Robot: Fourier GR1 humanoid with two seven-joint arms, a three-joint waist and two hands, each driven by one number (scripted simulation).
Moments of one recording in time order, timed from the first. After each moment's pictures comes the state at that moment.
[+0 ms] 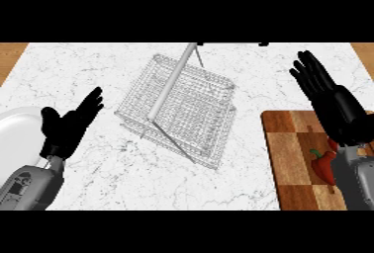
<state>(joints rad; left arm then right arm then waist) -0.24 0.46 -0.23 -1.32 0.30 0.06 0.12 -0.30 -0.31 -0.01 -1.59 -0.23 0.13 0.10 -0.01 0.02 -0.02</state>
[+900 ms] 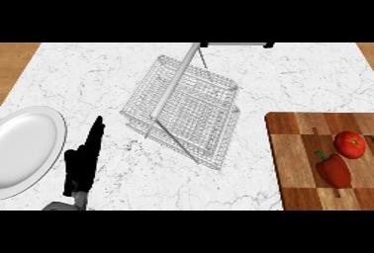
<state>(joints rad) -0.03 0.28 -0.25 -1.36 0.17 0.33 -0.03 -0.31 -0.74 -0.56 -0.96 -0.39 0.41 -0.23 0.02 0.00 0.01</state>
